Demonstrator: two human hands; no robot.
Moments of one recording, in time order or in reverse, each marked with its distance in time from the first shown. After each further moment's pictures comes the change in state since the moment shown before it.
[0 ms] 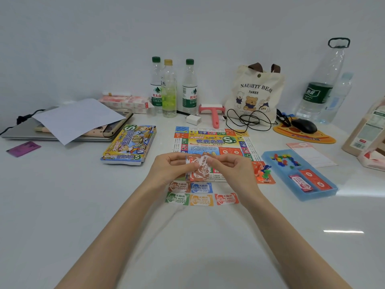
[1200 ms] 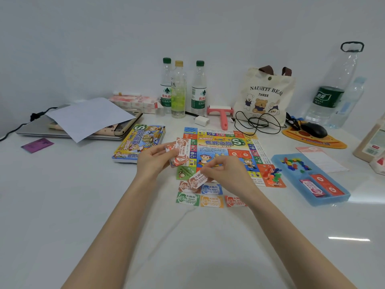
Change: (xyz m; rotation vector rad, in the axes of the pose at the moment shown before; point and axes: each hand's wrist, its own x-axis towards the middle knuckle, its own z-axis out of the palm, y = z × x) left_hand 0.017 0.000 -0.043 -0.179 0.365 0.025; right_hand 0.003 -0.015 0.026 -0.379 -0.233 0.027
